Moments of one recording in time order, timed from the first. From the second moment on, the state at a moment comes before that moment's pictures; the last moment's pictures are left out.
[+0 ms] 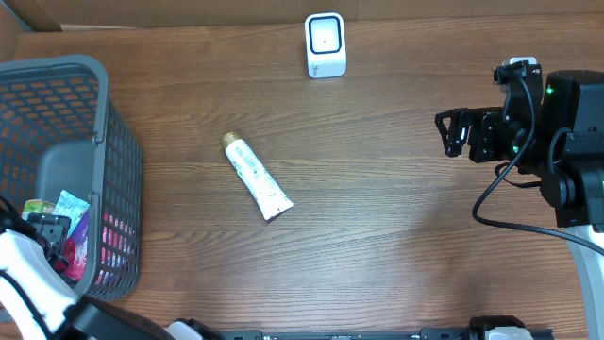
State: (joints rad) left arm 0.96 1.47 1.13 -0.93 -0.17 -0.52; right arm 0.04 1.21 1.40 -0.96 -0.30 0.07
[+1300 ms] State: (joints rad) left arm 0.95 1.75 1.62 -1.13 0.13 -0.27; right arm 0.04 1.21 1.40 -0.96 -0.30 0.07
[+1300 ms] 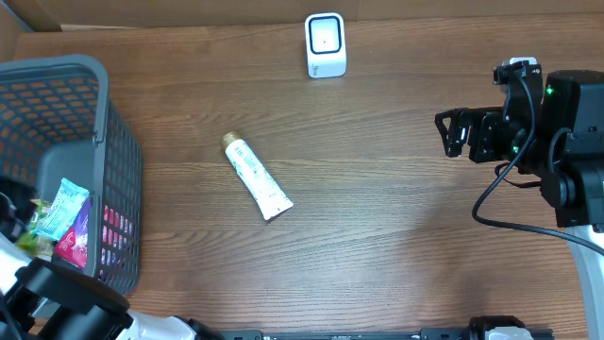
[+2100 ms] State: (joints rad) left arm 0.91 1.74 1.30 -1.11 0.14 -0.27; right arm 0.04 1.21 1.40 -0.96 -0.30 0.07
